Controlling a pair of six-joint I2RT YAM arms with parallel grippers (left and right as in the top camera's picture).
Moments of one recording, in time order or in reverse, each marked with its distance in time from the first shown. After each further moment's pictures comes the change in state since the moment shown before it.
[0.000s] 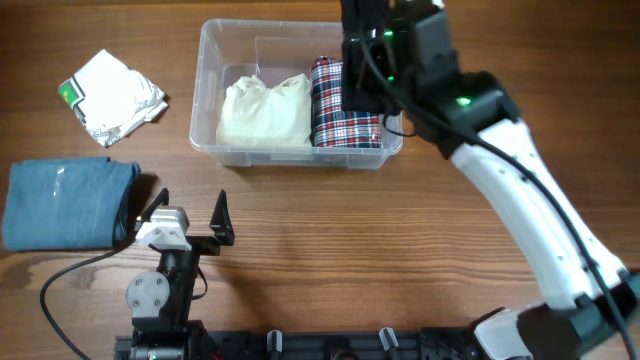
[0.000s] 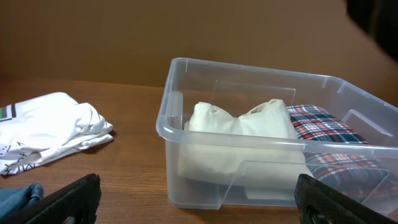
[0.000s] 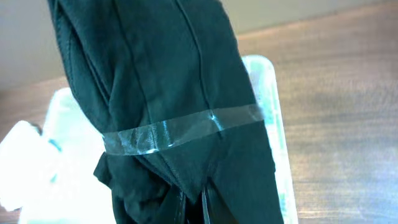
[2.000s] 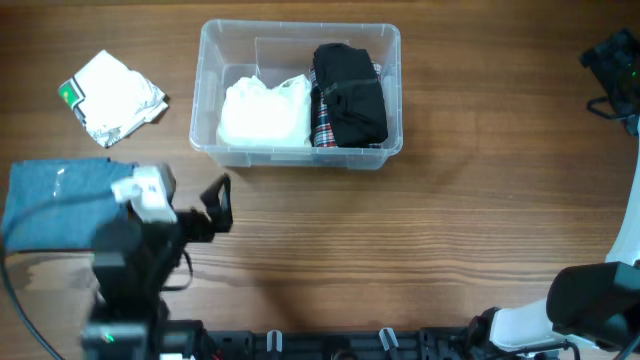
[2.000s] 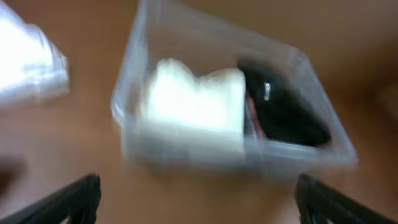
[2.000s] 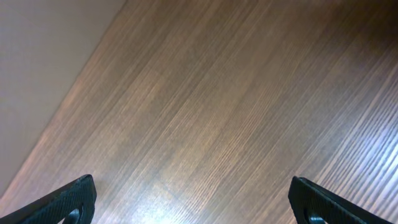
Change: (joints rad) left arm 0.000 0.551 0.639 -0.499 0.148 -0.174; right arm -0.868 0.022 0.100 -0.282 -0.070 0.044
